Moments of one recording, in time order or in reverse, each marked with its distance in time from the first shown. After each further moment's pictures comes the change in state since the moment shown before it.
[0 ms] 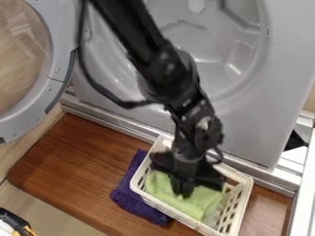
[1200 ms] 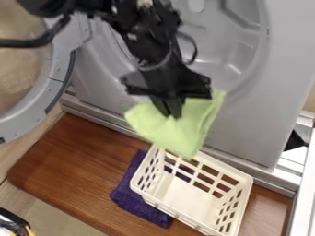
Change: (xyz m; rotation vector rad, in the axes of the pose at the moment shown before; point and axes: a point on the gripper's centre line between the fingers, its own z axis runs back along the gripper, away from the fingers) arm 0.050 0.039 0.116 -0.163 -0.245 0.121
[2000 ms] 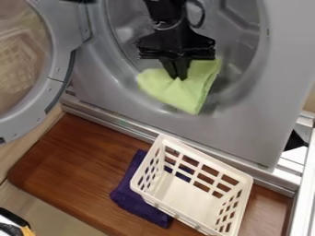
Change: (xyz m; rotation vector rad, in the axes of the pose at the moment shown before) arm 0.070 0.013 -0.039 0.072 -0.005 0.013
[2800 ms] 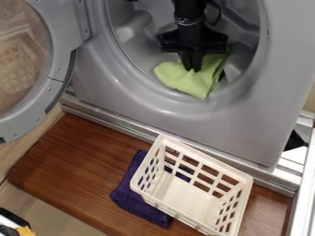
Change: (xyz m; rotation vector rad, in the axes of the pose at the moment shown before) arm 0.040 -0.005 -0.056 0.038 0.041 0.026
